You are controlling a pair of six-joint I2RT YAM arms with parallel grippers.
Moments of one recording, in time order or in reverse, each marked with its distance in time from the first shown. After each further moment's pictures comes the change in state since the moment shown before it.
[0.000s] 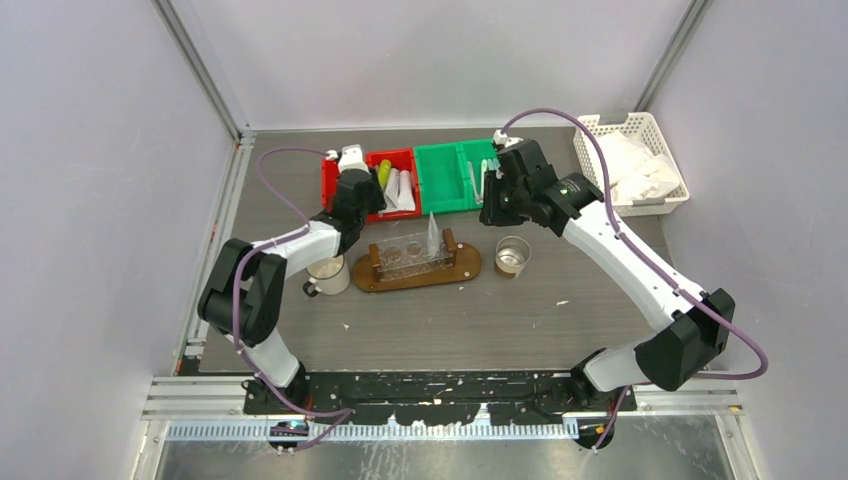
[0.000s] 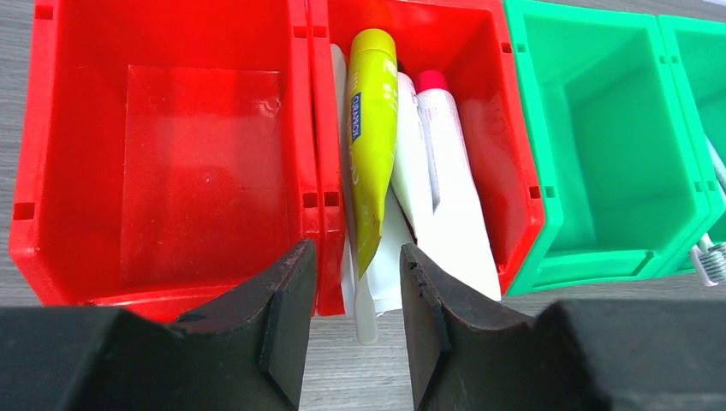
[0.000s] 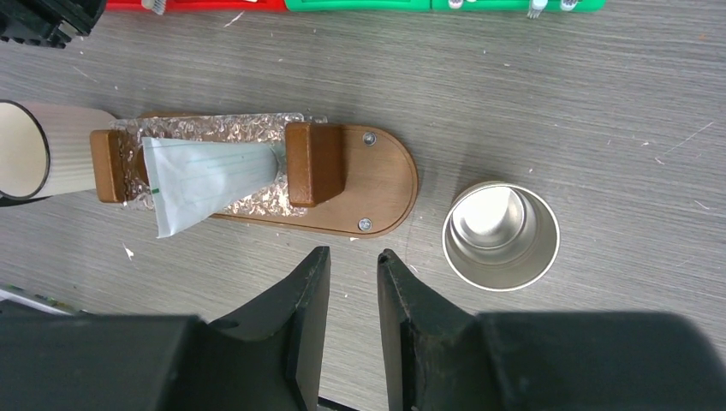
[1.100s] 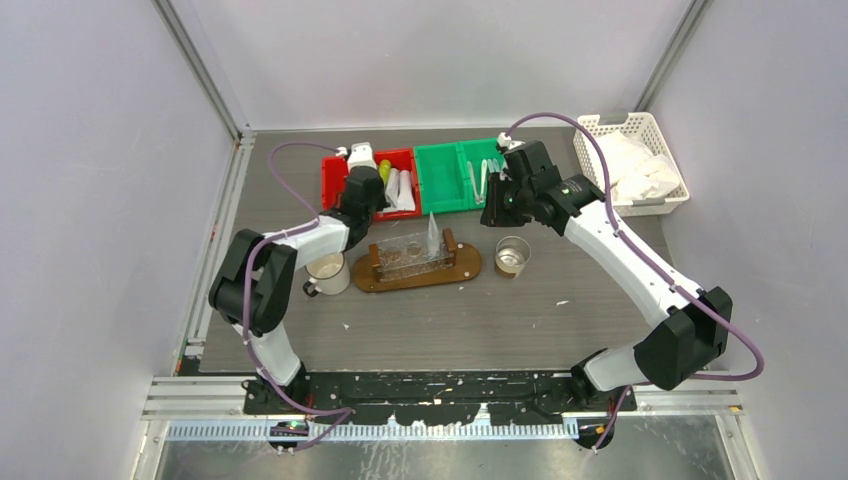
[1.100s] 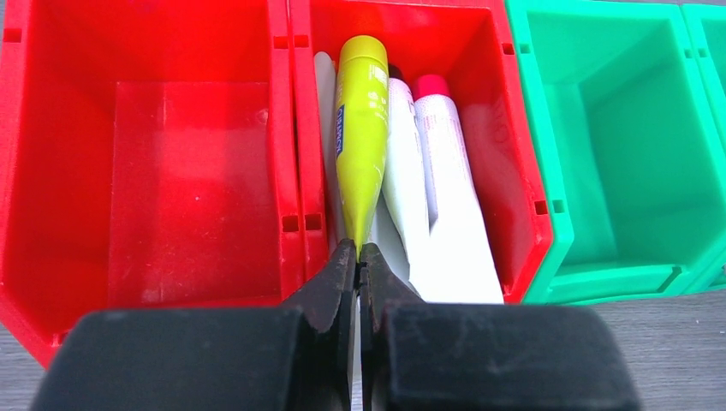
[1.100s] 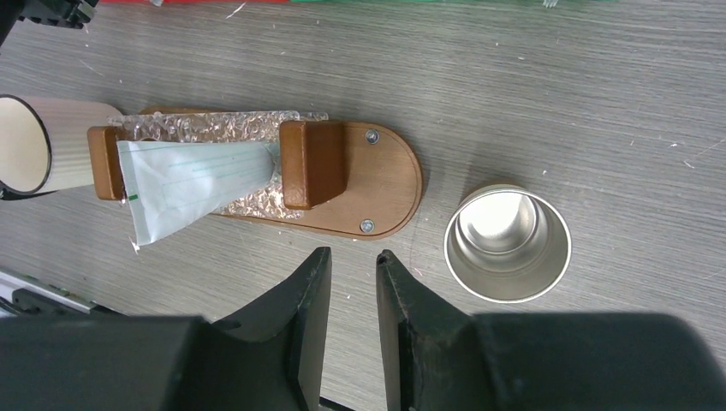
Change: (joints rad) left arm -0.021 0.085 0.064 0.009 -0.034 0.046; right arm -0.058 0.002 -0.060 0.052 -0.092 -0.014
